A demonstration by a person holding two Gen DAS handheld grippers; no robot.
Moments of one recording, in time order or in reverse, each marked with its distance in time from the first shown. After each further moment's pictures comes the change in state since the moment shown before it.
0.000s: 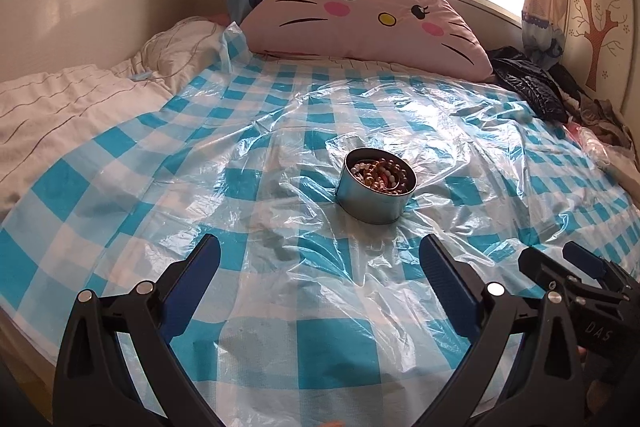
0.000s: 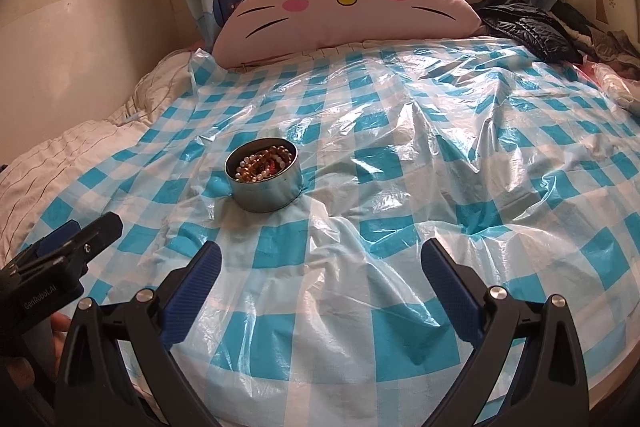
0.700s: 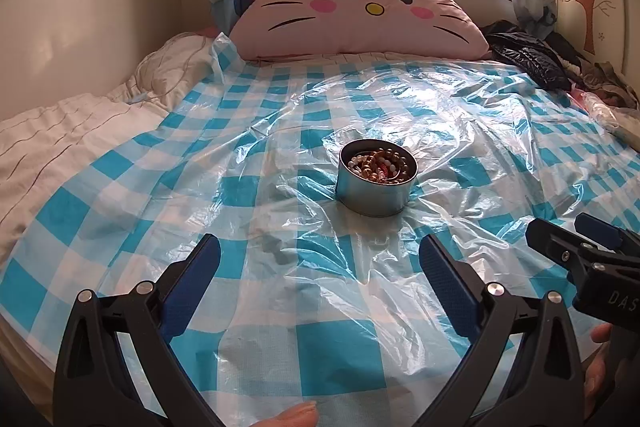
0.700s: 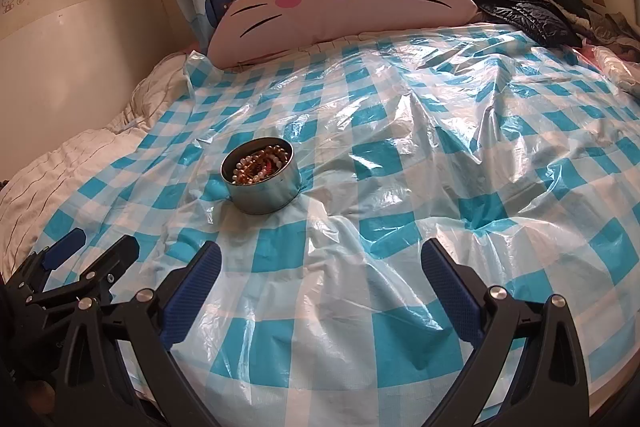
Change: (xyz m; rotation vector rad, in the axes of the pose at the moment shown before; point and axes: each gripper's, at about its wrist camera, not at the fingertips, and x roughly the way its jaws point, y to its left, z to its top) left arm 0.006 -0.018 -0.004 0.104 -0.001 0.038; right arm 0.007 -0.005 0.004 0.030 0.023 0.015
